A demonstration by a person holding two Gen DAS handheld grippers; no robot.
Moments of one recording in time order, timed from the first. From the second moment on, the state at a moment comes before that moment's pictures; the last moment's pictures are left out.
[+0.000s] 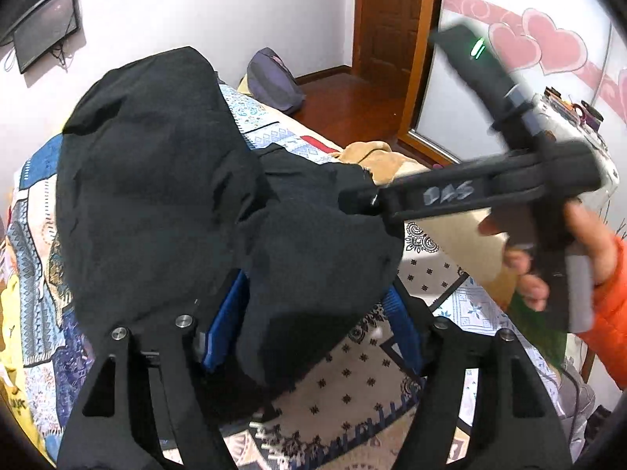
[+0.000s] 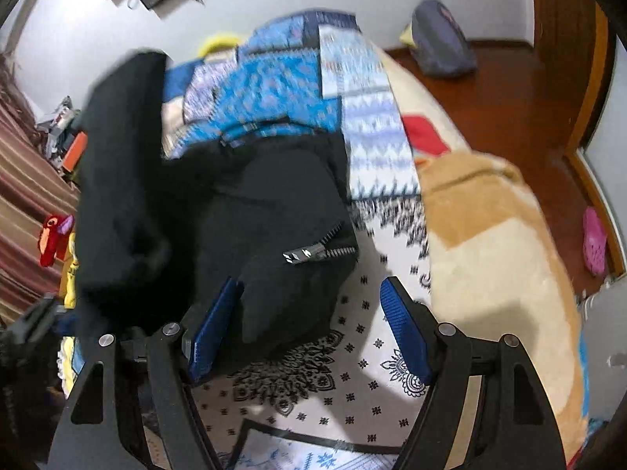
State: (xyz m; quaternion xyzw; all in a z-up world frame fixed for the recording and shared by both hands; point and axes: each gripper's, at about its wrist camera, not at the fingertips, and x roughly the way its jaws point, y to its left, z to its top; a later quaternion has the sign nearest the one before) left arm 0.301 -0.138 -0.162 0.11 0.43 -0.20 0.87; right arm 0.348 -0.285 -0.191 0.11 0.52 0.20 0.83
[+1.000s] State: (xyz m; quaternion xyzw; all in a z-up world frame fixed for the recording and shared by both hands) left arm 0.346 -0.033 -0.171 0.04 0.44 -0.05 0.89; right arm 0.319 -0.257 -0.108 0.04 0.43 0.23 0.88
